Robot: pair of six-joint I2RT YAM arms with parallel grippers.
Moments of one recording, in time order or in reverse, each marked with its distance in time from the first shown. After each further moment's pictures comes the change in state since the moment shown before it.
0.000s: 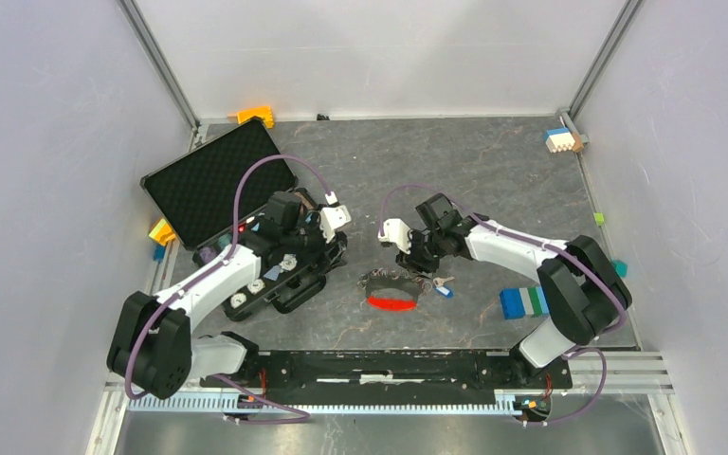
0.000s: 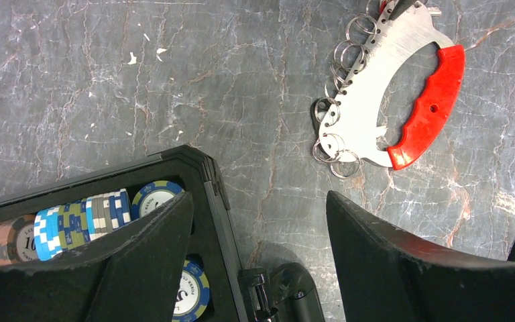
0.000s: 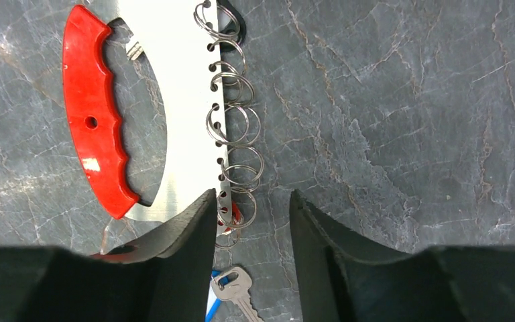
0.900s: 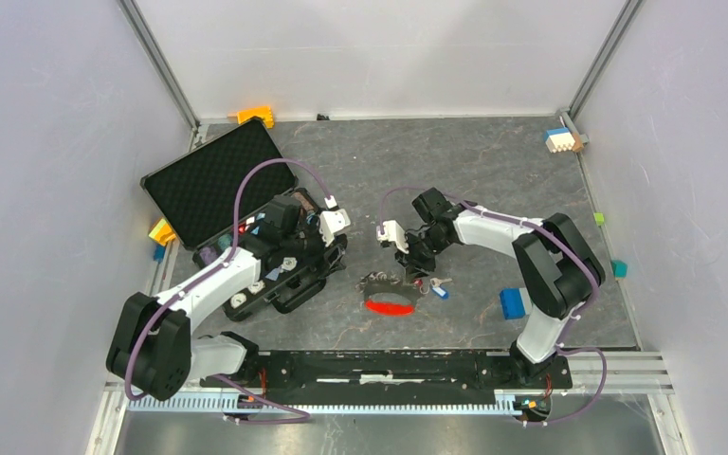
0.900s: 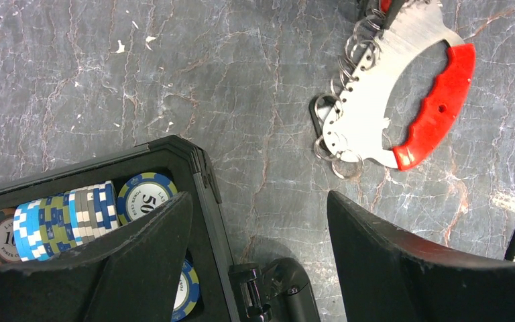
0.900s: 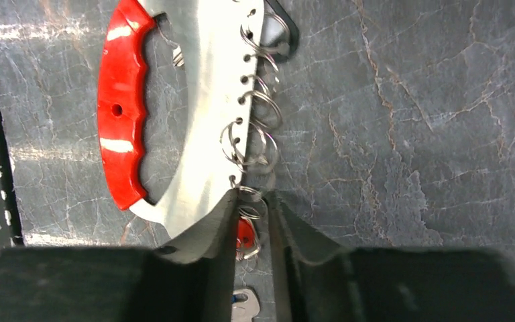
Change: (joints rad) left arm 0.000 -0.008 -0.029 0.007 0.004 0.000; right arm -0.048 0.173 0.116 -0.147 -0.224 -0.164
